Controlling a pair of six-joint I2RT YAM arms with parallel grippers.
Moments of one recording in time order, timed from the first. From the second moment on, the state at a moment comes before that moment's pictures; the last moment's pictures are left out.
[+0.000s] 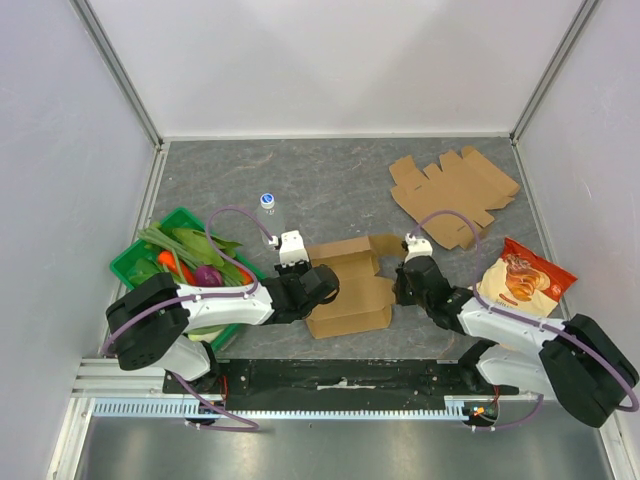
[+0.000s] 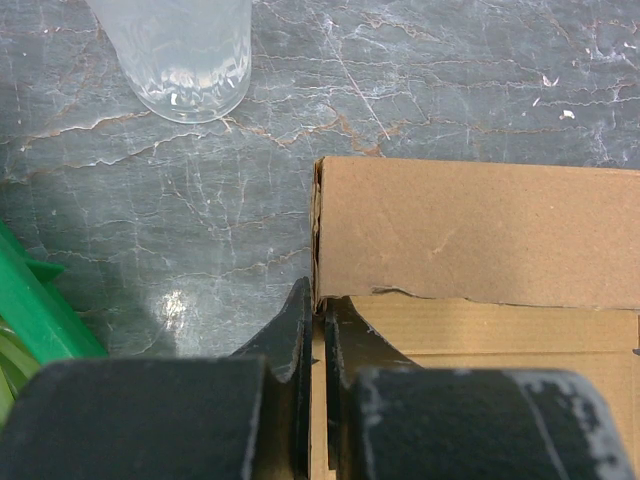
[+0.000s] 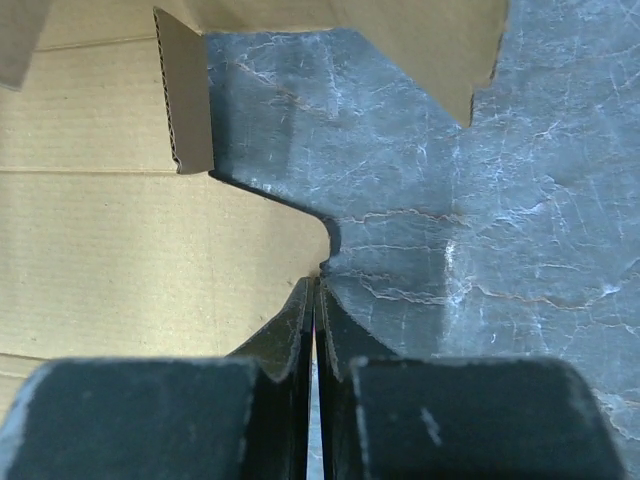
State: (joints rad) left arm -1.08 1.47 0.69 -0.14 -0.94 -1.01; right arm 0.67 1.13 0.34 0.05 0.20 0.47
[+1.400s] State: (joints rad) left arm -1.08 1.44 0.64 -0.03 -0.91 -0.82; right arm 0.53 1.53 1.10 -0.60 0.05 -0.18
